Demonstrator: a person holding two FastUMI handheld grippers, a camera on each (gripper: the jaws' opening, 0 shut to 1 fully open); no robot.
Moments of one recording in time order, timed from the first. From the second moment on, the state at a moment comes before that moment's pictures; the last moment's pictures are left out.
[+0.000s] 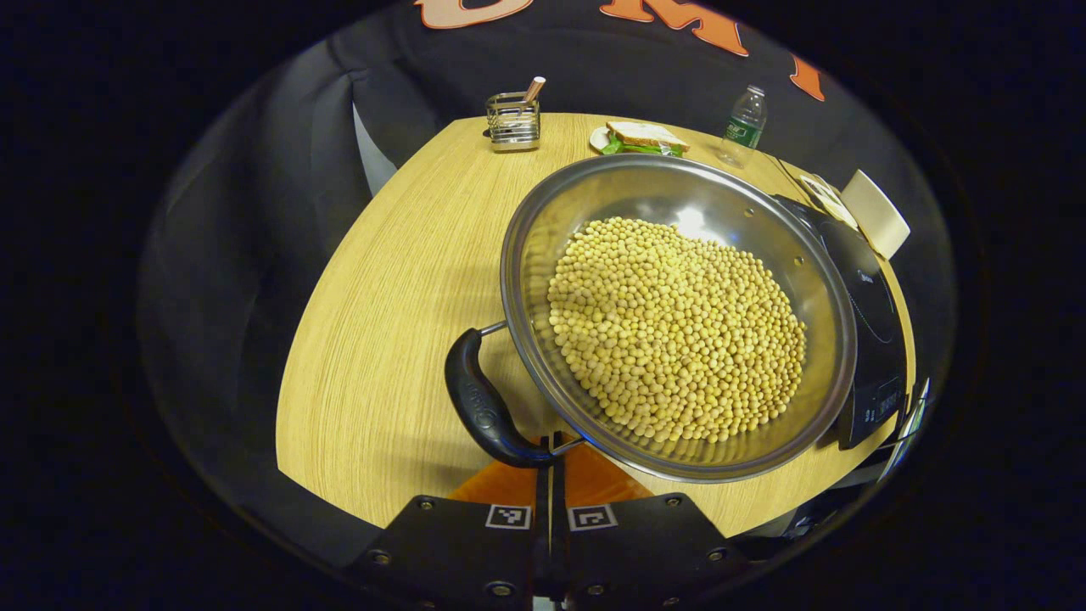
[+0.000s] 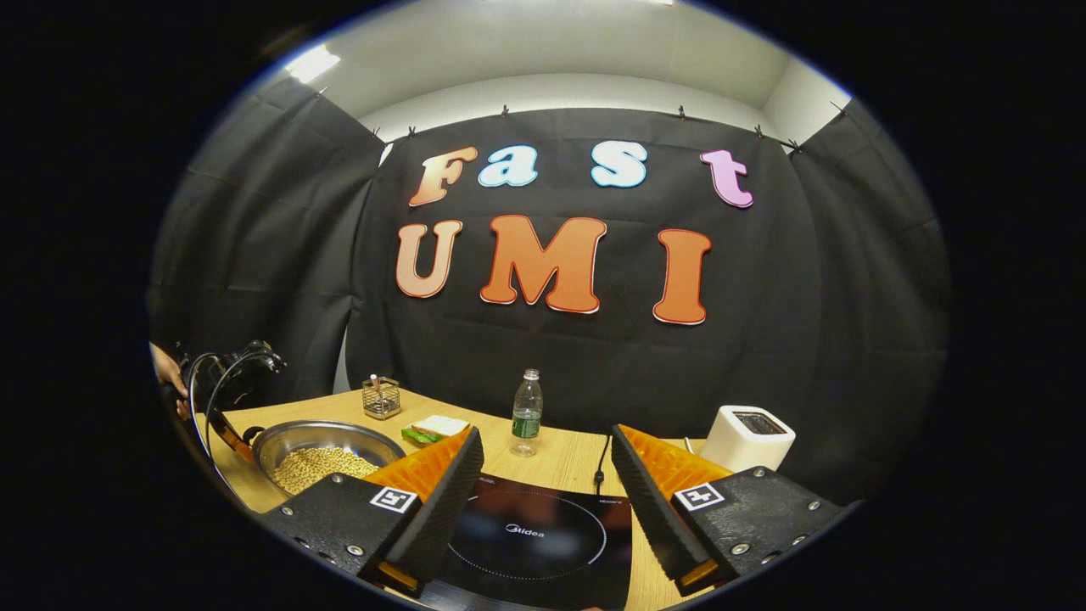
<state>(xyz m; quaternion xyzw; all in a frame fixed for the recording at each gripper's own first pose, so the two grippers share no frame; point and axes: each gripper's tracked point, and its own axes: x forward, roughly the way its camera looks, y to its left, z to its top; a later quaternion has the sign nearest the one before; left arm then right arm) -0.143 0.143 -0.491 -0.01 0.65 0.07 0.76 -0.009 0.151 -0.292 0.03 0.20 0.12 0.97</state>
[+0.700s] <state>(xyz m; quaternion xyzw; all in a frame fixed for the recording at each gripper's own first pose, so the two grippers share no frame) -0.091 0.194 -0.502 0.08 0.59 0.07 0.80 -0.026 0.172 -0.311 0.07 0.26 0.14 0.95</state>
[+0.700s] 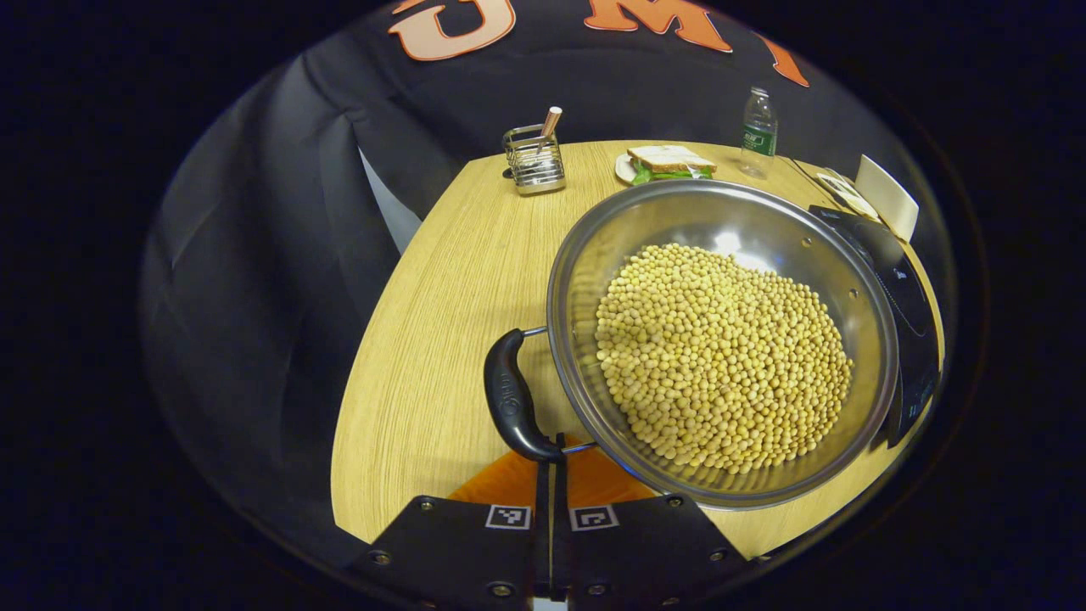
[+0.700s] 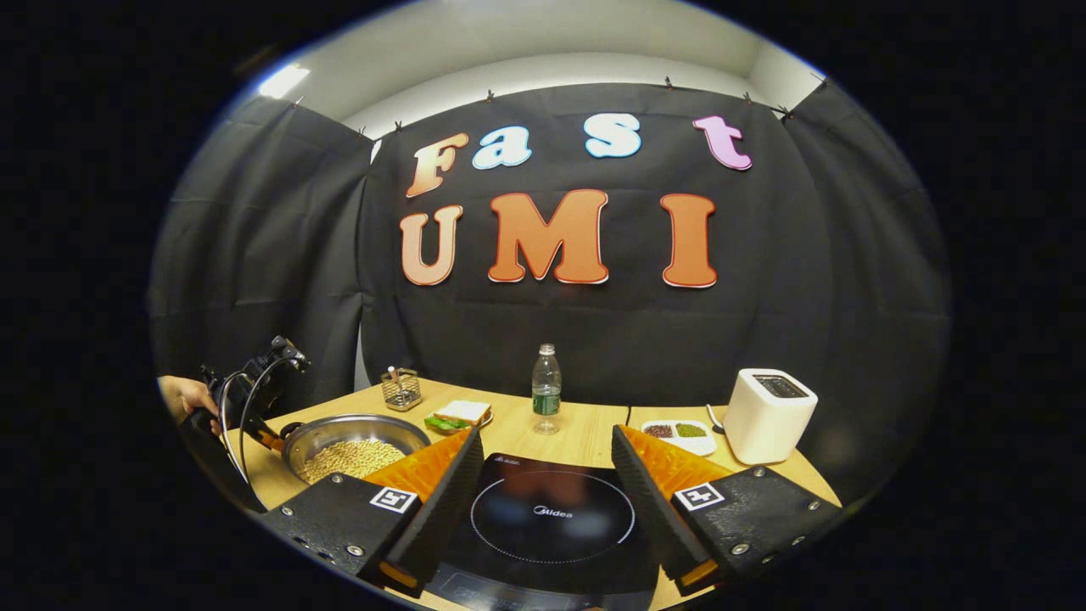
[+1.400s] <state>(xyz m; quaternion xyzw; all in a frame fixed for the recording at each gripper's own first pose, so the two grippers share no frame) -0.043 0.224 -0.510 0.12 0.53 0.07 0.84 -0.060 0.289 -0.366 0.10 0.38 0.21 0.89</state>
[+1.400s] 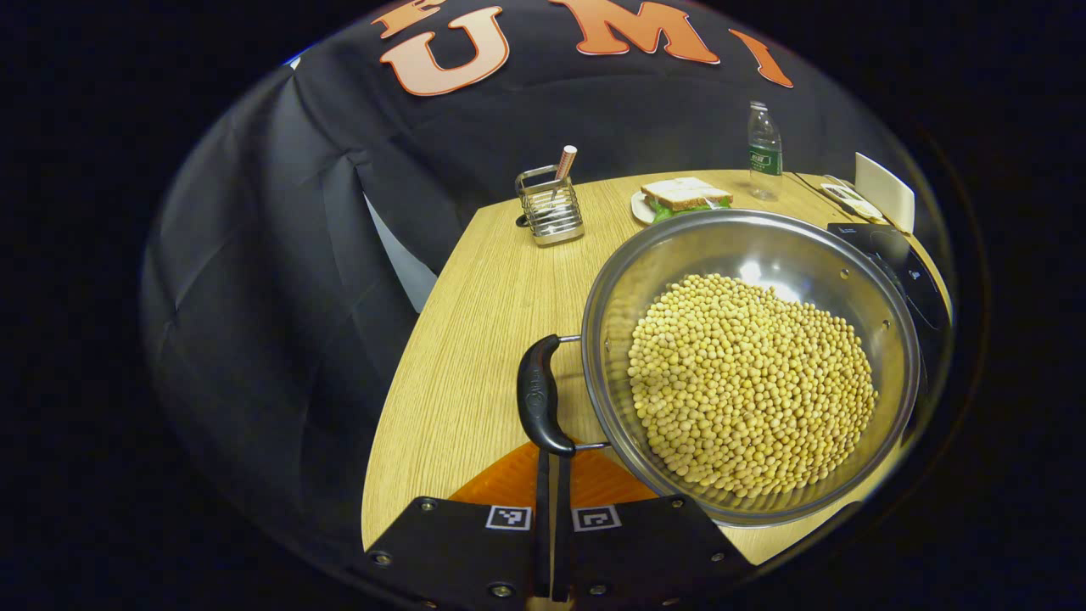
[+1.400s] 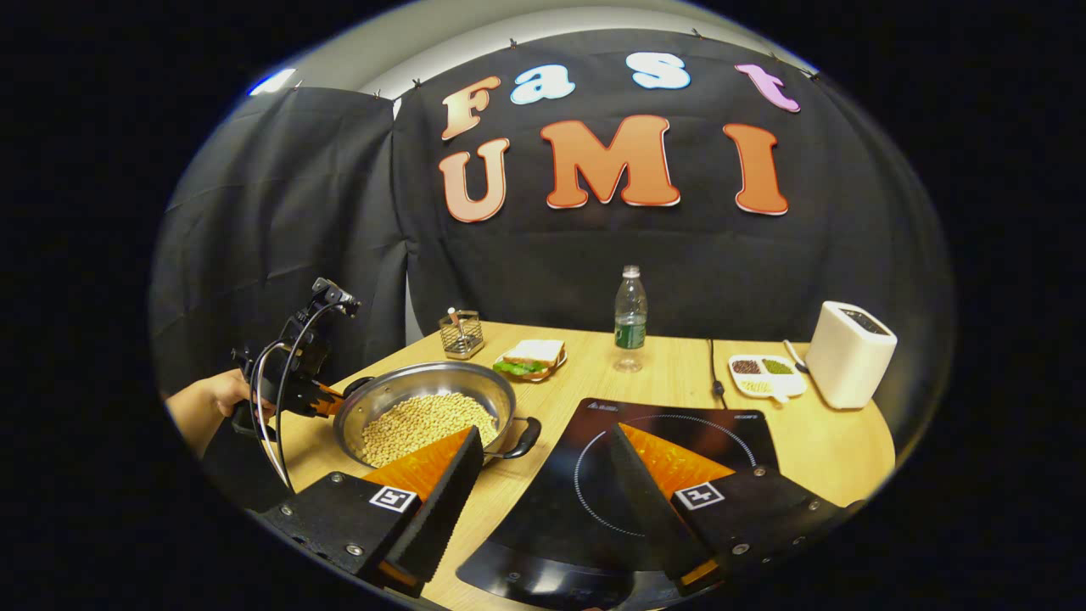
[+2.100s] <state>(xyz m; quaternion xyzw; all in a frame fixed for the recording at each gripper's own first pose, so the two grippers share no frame) -0.014 0.241 -0.491 0.10 0.46 0.07 0.88 -0.060 0.357 -0.427 0.17 0.51 0.18 0.82</state>
